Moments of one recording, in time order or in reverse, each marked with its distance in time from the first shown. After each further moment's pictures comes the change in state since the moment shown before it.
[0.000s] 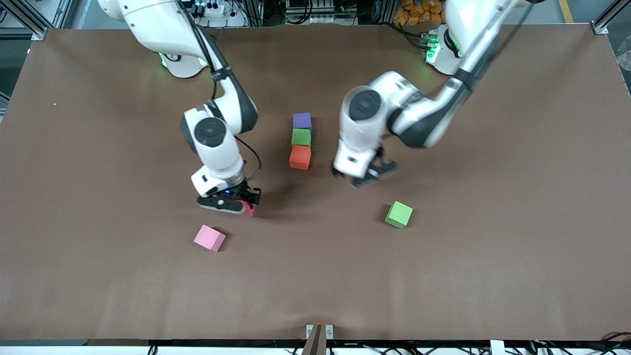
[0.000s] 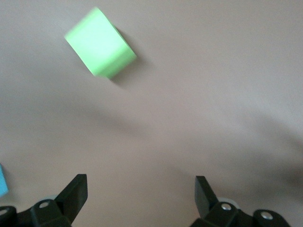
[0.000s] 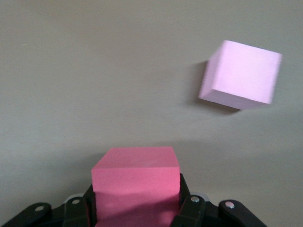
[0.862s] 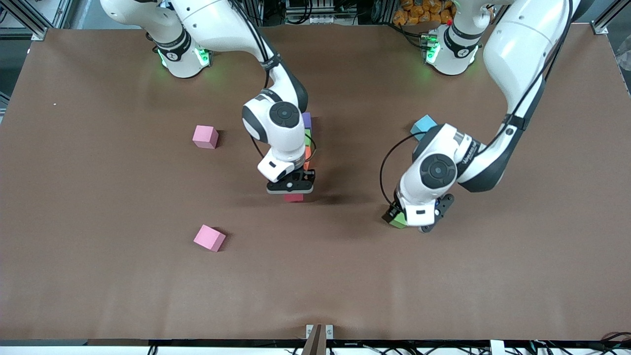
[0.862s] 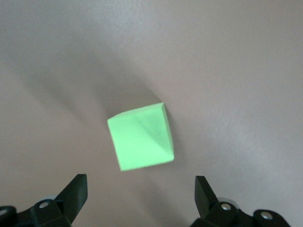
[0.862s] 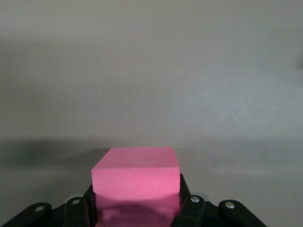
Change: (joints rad) left arm 0.133 0.160 0.033 0.098 -0.007 0.058 -0.206; right arm 0.201 0.119 0.006 0.135 0.002 -0.072 0.036
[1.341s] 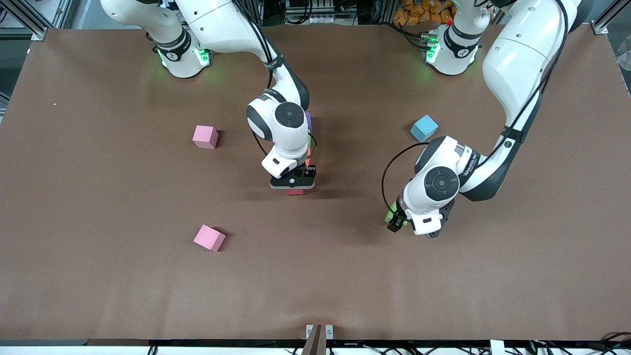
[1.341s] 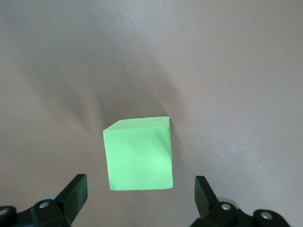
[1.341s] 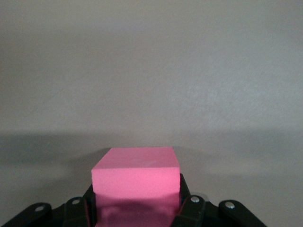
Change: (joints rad) left arm -0.002 0.053 0.014 0.009 0.000 0.024 -0.119; right arm 0.008 0.007 0.019 -0.043 0.001 0.008 0.042
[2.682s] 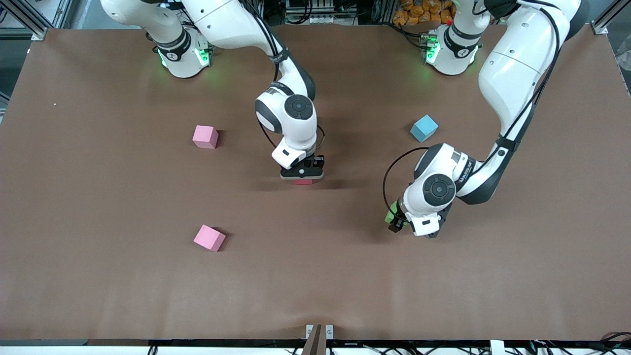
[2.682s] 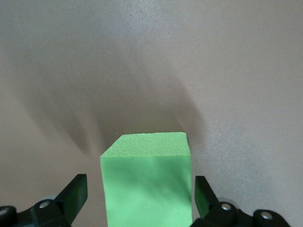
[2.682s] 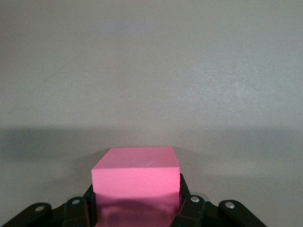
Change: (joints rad) left arm -0.006 0.046 0.034 -0.034 0.002 0.072 -0.011; right arm -0.002 -0.006 0.047 -0.029 0.000 0.016 0.019
